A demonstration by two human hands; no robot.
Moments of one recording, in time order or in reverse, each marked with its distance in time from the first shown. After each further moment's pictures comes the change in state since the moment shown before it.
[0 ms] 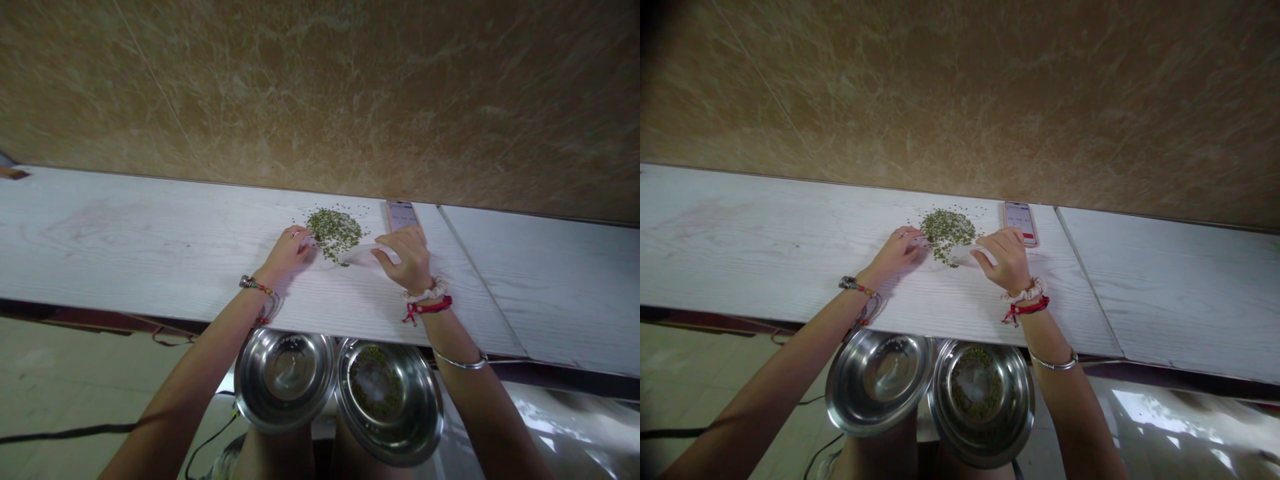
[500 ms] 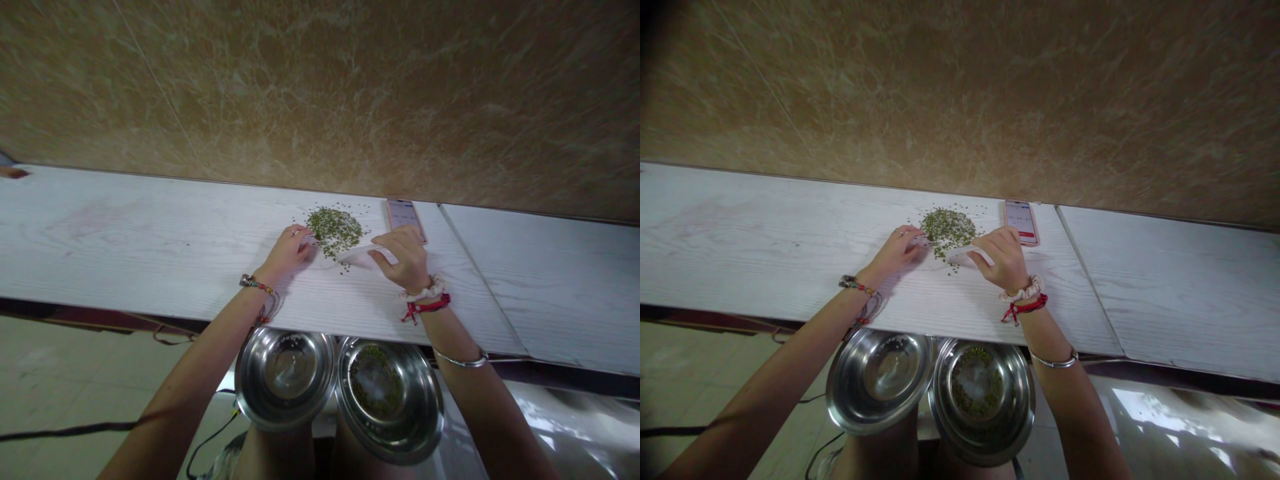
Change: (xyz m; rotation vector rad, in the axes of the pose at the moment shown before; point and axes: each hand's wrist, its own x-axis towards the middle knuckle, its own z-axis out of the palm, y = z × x) left_hand 0.000 0.001 0.000 -0.005 -0.014 -0.016; right_hand 0.002 -0.004 0.002 0.029 0.022 -0.067
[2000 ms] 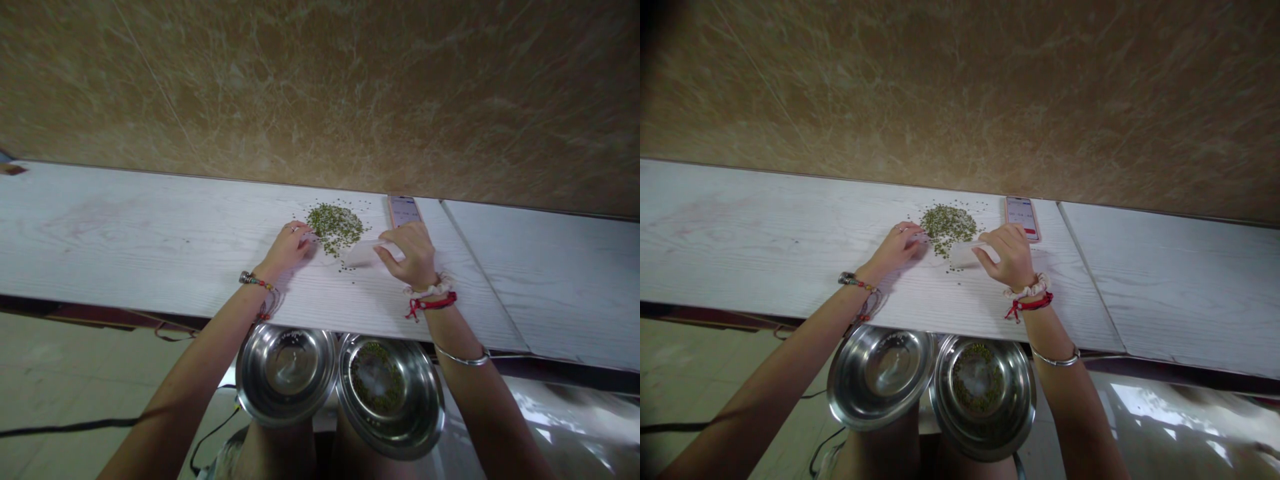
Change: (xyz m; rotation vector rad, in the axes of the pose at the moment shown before) left_hand 0.000 -0.003 0.001 -0.047 0.038 -0.003; right_hand -0.002 0.003 -0.006 -0.063 -0.049 0.028
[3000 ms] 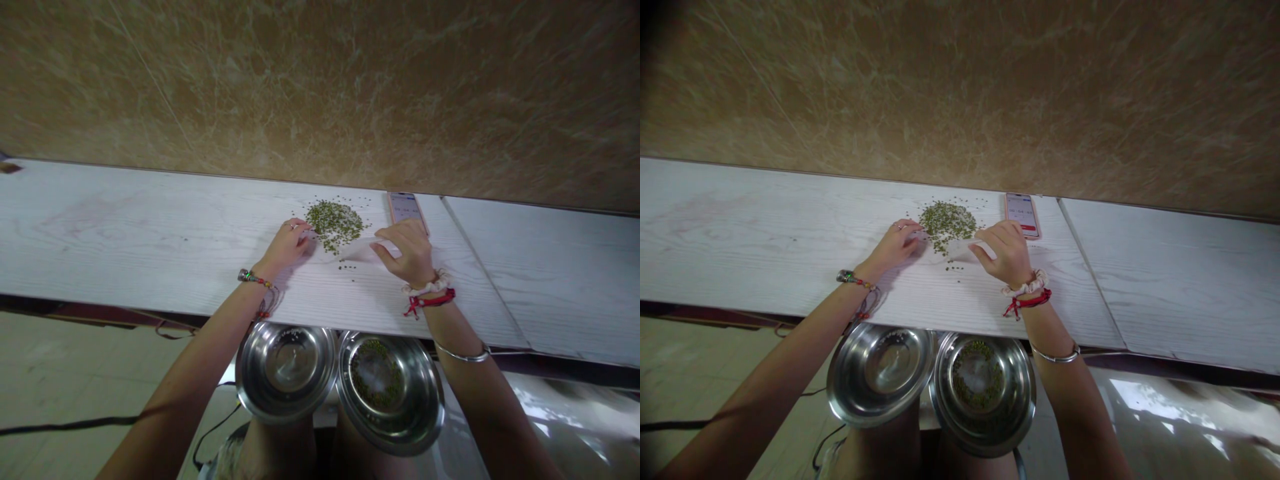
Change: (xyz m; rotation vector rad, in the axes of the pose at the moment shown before) left_hand 0.000 -0.001 0.001 -0.013 0.013 -0.003; right_hand 0.002 -0.003 0.003 0.024 0.016 -0.013
